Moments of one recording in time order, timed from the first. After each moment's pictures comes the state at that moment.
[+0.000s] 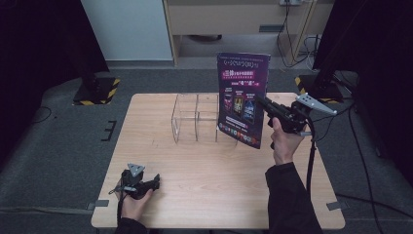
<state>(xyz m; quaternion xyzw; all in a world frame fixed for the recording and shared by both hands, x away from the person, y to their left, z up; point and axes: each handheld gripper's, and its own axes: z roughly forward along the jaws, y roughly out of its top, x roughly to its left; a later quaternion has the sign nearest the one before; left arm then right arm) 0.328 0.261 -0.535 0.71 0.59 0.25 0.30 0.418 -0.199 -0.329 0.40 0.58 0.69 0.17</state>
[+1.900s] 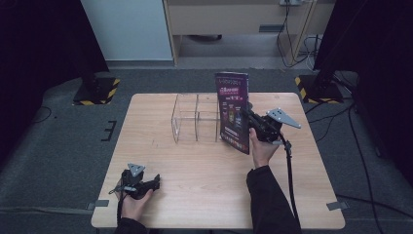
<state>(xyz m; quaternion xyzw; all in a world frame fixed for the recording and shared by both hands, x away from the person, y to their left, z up) 0.328 0.261 -0.535 0.71 0.59 0.25 0.30 0.441 -0.158 -0.411 0.43 0.59 0.64 0.24</state>
